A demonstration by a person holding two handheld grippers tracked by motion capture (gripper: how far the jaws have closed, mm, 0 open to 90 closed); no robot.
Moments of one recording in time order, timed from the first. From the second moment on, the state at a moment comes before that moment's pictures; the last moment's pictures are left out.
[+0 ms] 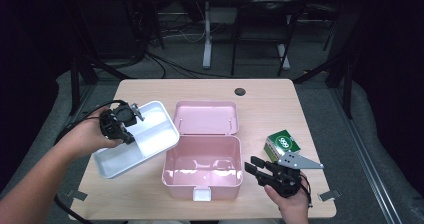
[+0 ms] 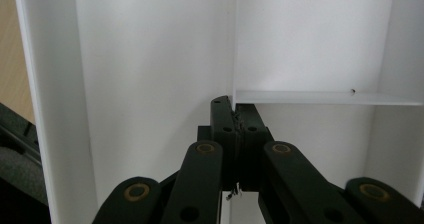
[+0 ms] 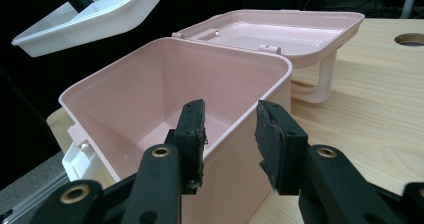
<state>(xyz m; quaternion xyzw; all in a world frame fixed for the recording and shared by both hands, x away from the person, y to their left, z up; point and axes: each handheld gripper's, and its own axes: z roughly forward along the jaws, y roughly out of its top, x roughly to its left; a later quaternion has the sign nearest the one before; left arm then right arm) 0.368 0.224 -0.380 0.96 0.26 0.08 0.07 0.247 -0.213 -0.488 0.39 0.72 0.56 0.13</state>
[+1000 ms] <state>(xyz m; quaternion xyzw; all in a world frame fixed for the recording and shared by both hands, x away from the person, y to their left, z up) 0.392 0.267 -0.459 0.91 0.40 0.04 0.05 0.246 -0.211 -0.489 0.39 0.72 0.56 0.13</state>
